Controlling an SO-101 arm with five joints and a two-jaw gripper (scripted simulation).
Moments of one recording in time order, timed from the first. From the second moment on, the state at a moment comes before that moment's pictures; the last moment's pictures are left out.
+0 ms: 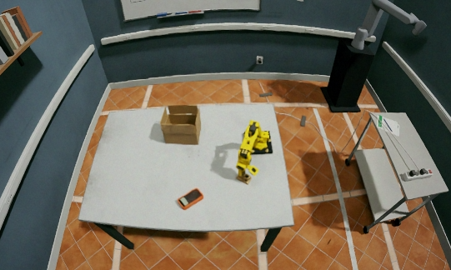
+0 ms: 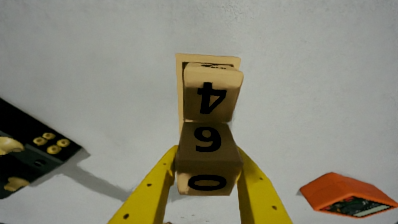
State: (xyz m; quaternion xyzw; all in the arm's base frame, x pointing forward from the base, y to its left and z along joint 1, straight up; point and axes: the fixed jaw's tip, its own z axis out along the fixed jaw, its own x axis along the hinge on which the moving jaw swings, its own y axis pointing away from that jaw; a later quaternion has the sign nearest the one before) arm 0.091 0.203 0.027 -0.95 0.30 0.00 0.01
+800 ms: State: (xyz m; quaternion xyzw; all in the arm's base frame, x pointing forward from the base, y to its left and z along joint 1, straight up) arm 0.092 0.204 0.020 -0.95 0.30 0.00 0.01
